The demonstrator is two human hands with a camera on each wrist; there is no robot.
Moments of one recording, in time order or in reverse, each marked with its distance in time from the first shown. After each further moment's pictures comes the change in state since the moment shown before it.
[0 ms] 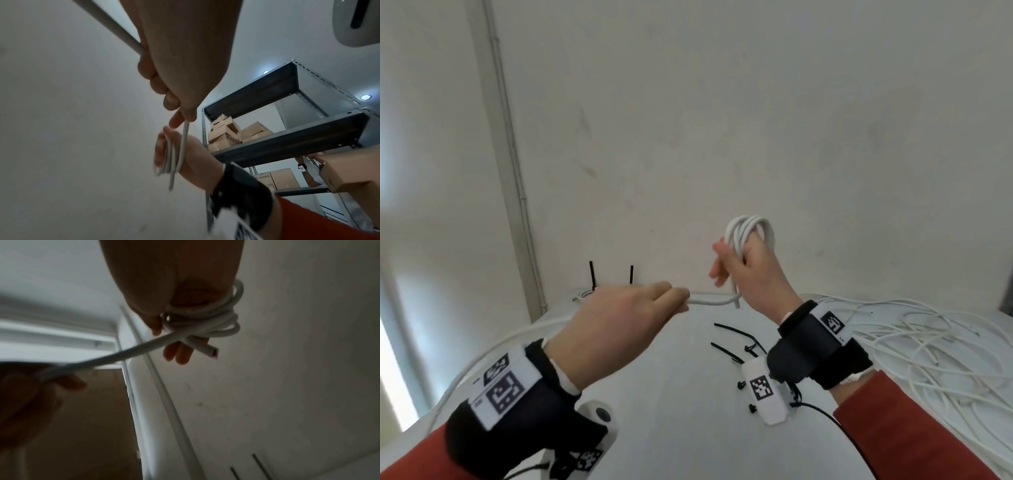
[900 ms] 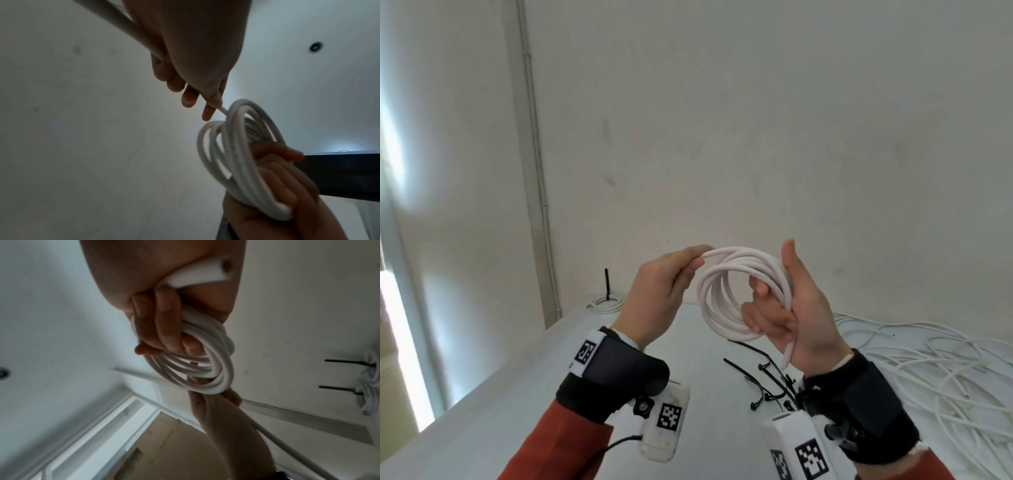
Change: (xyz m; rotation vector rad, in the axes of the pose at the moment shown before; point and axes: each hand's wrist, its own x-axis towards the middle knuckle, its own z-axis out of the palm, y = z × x) left_hand 0.034 -0.020 0.052 -0.721 0.292 -0.408; right_hand -0.034 -0.037 -0.009 0.906 -0.203 0.286
